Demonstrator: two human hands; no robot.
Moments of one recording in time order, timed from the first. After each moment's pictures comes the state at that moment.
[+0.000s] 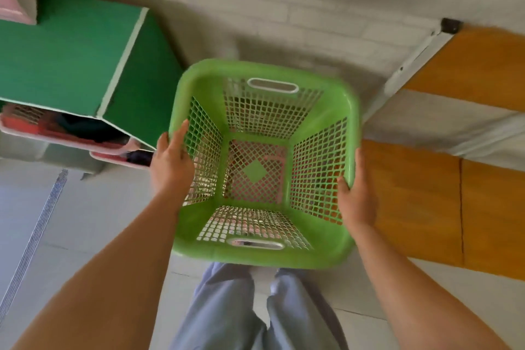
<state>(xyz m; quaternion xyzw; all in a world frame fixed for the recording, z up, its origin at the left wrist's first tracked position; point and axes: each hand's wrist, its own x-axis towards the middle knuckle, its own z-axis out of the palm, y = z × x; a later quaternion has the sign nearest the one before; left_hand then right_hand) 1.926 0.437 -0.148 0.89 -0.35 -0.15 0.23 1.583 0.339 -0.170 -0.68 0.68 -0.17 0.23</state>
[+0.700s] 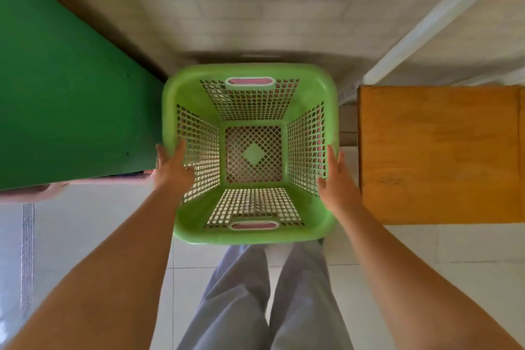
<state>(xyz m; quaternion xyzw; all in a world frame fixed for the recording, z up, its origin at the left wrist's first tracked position) 1.971 0.380 -0.324 0.84 -0.38 -0.37 -0.09 1.631 0.338 -0.318 -0.66 0.67 0.15 0.31</state>
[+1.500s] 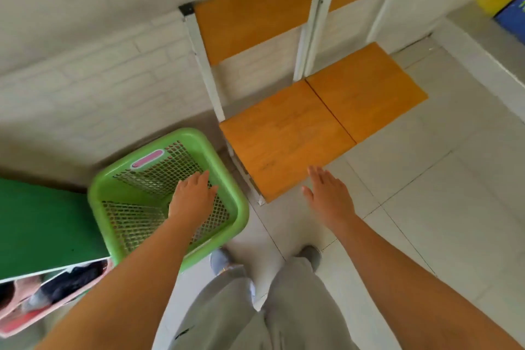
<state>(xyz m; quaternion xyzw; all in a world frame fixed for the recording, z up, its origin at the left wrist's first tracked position) 1.726 0.379 -0.133 0.59 -0.76 -0.23 -0.13 1.441 0.480 -0.121 -0.59 0.78 0.10 0.21</state>
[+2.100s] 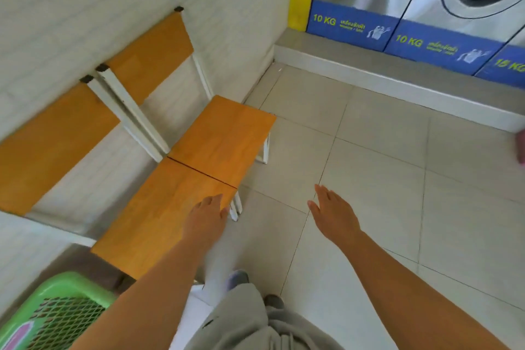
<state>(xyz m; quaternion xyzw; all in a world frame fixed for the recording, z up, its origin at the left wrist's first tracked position) 1.356 0.417 -0.076 0.35 -0.90 -0.20 -0.14 1.172 0.639 -0.071 -0.32 0.92 -0.04 0.21</state>
